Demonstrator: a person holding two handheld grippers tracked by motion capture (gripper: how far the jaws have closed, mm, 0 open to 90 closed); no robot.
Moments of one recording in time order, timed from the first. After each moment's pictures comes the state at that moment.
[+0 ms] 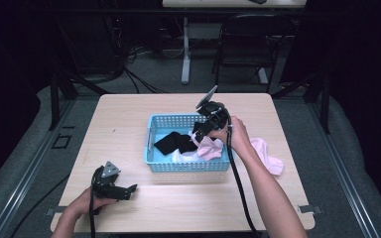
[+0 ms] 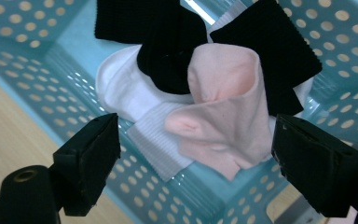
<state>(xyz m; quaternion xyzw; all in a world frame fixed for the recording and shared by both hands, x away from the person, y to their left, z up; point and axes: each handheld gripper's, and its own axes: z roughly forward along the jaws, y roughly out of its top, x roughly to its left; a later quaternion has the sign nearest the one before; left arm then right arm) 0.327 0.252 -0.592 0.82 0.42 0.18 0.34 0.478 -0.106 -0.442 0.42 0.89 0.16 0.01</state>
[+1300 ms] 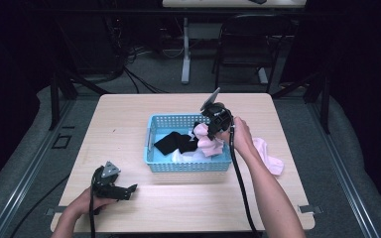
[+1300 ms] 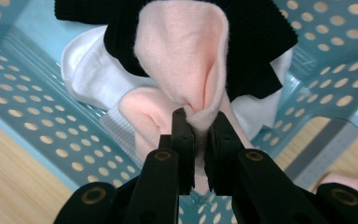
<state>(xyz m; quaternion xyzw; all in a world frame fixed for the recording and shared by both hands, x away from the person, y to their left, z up) 0.327 0.252 -0.593 0.82 0.42 0.18 0.34 0.481 -0.118 -0.449 0.43 0.89 0.13 0.03</state>
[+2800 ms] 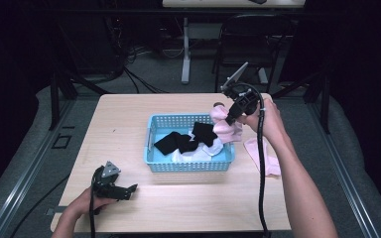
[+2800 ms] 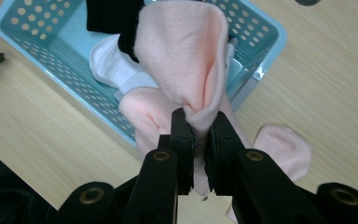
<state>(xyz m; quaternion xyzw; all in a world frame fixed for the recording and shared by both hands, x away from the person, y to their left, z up) 0.328 0.252 -0.592 0.82 0.42 0.18 0.34 0.448 -0.169 -0.347 0.45 0.88 0.15 0.05</state>
